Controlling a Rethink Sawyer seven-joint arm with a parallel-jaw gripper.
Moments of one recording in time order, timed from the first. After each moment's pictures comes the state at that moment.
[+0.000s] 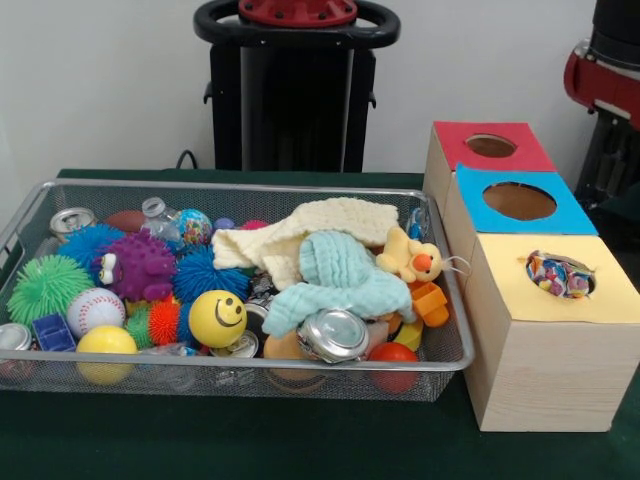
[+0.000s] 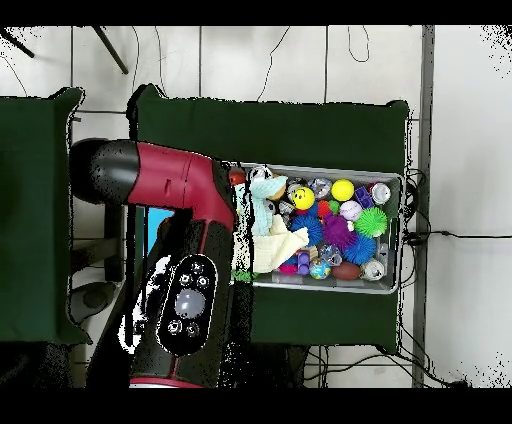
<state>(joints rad) 0.24 -0.50 -0.33 1.25 0.42 0.91 2.62</state>
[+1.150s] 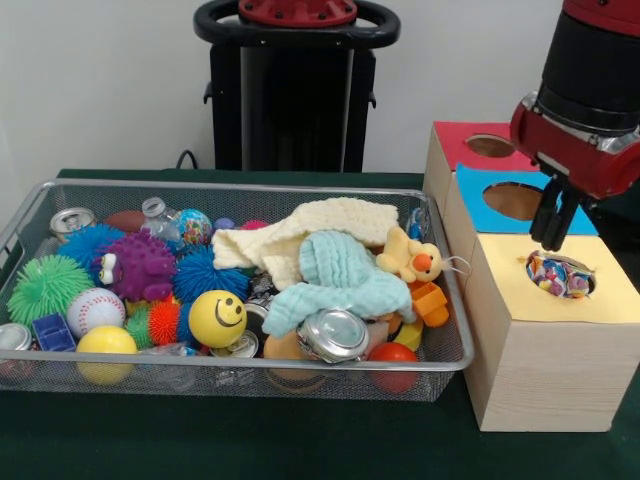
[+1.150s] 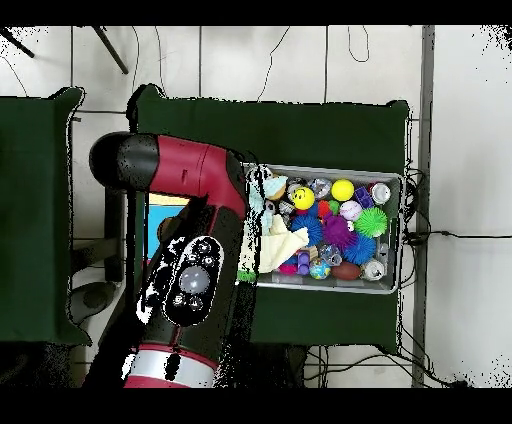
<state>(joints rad) 0.24 -0.38 -0.42 1.17 0.40 0.88 2.62</state>
